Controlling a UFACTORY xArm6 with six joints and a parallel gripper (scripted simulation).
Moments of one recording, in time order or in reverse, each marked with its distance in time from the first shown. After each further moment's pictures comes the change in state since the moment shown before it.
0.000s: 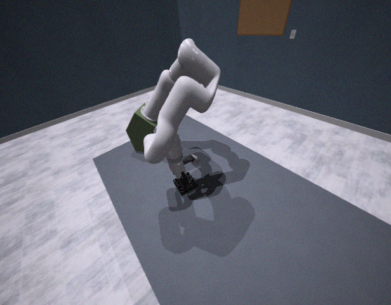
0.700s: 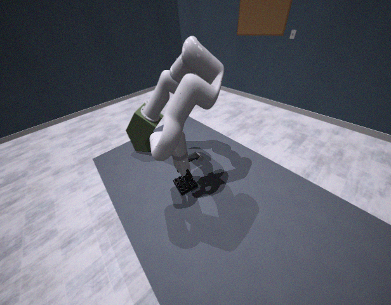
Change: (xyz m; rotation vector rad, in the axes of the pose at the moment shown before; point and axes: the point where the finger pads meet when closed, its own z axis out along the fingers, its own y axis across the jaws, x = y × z) arm 0.027 0.002 0.000 0.000 0.000 0.000
